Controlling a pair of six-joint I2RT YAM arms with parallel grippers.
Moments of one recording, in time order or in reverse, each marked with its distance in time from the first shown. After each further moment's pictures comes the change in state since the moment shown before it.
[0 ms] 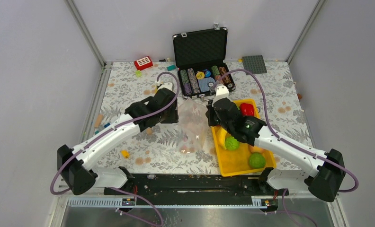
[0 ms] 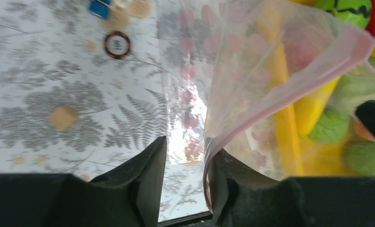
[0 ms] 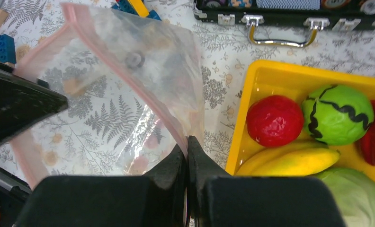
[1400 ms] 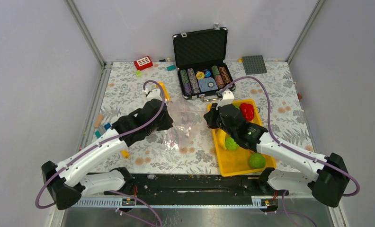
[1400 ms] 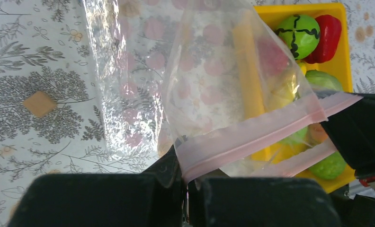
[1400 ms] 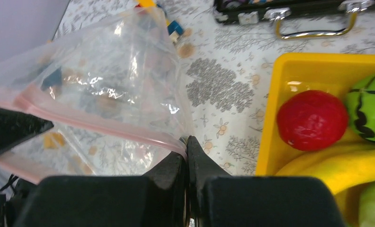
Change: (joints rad) left arm -0.046 -0.193 -0.171 0.110 -0.010 -0.162; right arm -0.029 -0.071 -0.184 0.207 -0.027 0.163
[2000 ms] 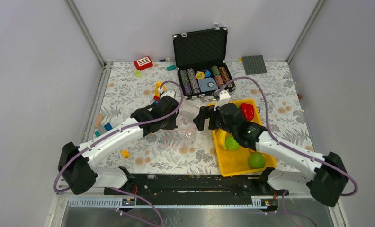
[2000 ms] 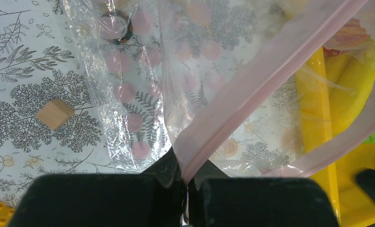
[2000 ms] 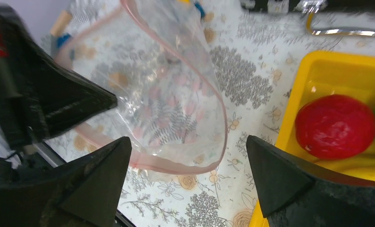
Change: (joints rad) left arm 0.042 0.224 0.017 0.017 0.040 0.166; right arm -0.028 0.062 -0.026 0.064 -0.213 -0.063
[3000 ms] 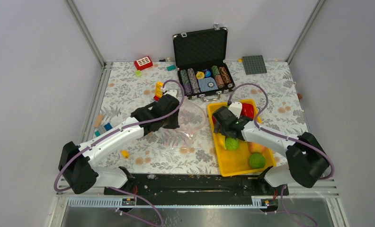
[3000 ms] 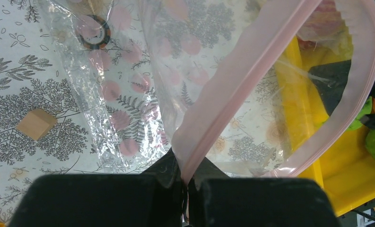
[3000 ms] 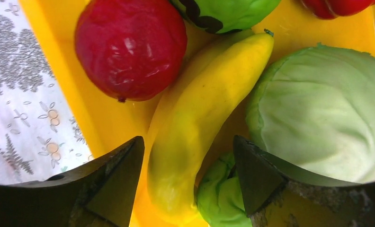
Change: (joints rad) left arm 0.000 0.009 0.013 0.030 0.073 0.031; right arm -0.106 0.192 0.012 -0.422 0.366 0.333
